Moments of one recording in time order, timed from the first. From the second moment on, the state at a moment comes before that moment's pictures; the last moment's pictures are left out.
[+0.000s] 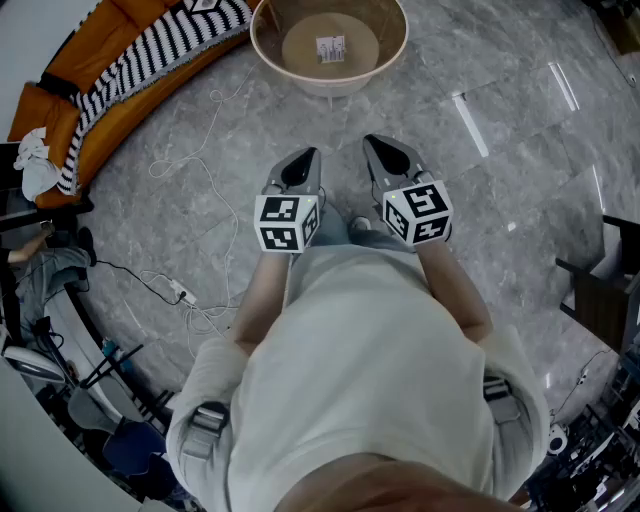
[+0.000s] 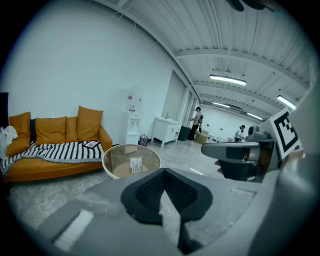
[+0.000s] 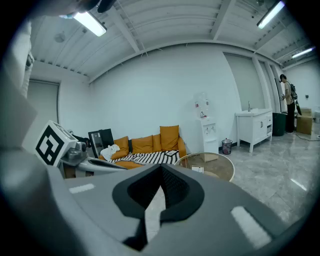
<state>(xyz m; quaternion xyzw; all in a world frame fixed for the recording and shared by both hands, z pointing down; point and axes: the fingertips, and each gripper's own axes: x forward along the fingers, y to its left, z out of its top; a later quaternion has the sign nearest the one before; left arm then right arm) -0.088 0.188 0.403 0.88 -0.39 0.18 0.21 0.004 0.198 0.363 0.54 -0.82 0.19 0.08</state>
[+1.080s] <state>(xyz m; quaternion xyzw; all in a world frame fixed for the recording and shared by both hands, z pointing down) -0.062 0.240 0.374 0.86 -0.44 0.15 0.21 0.020 0.251 0.355 0.50 -0.84 0.18 0.07</state>
